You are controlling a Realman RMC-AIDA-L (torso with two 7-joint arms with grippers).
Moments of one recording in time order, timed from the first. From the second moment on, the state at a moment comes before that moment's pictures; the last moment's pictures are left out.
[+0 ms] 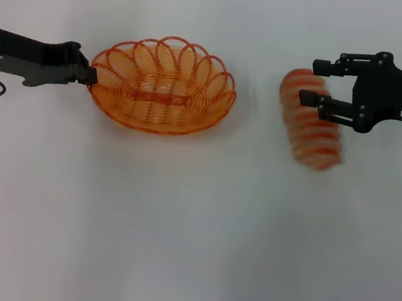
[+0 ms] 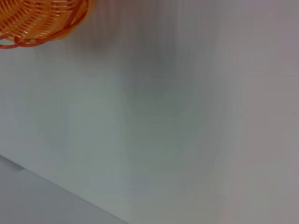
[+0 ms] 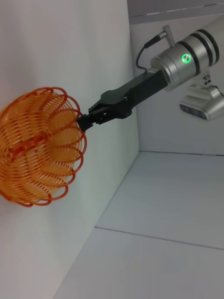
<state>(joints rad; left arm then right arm) -0.68 -2.16 0.69 0.94 2.56 1.39 -2.71 0.49 2.08 -0.58 -0.78 -2.09 -1.58 1.14</state>
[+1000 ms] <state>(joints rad) -0.68 -2.14 0.70 0.95 2.57 1.40 -2.73 0.49 2.08 -0.59 -0.78 -2.09 -1.58 1.14</state>
